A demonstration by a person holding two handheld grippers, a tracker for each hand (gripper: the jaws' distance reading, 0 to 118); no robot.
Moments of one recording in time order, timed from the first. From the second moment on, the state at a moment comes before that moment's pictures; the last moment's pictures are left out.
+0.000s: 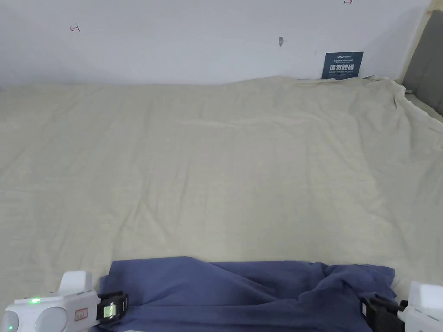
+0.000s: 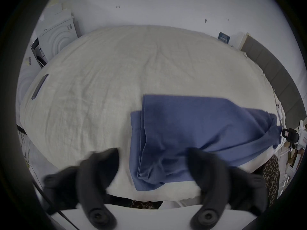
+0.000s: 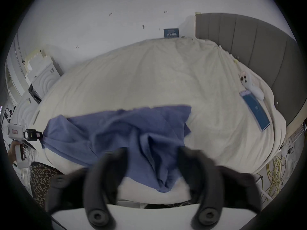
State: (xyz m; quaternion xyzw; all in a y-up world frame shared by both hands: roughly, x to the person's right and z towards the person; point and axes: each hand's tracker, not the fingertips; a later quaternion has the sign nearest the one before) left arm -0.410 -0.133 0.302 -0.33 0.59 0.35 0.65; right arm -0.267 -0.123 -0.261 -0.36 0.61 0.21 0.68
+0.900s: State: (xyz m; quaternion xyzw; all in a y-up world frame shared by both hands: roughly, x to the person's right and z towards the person) left arm -0.390 0.012 0.250 -0.09 0.66 0.09 0.74; right arm -0.295 0.035 -0.173 -0.08 0.63 0.08 0.77
